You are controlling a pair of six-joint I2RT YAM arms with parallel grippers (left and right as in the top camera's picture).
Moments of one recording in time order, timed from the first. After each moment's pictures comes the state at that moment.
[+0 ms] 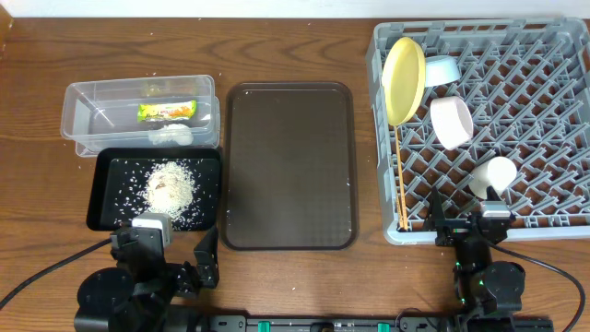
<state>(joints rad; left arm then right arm) -0.11 0.30 0.86 -1.07 0.12 -0.17 0.06 0.01 0.01 -0.07 0.04 0.06</state>
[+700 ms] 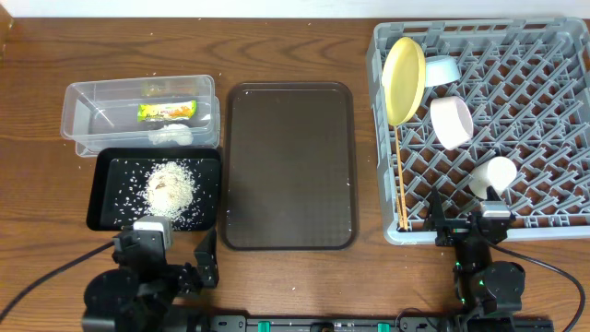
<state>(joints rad) -0.09 0.25 0.79 -1.06 0.10 -0.17 0.06 0.01 0.01 -0.07 0.04 0.05</state>
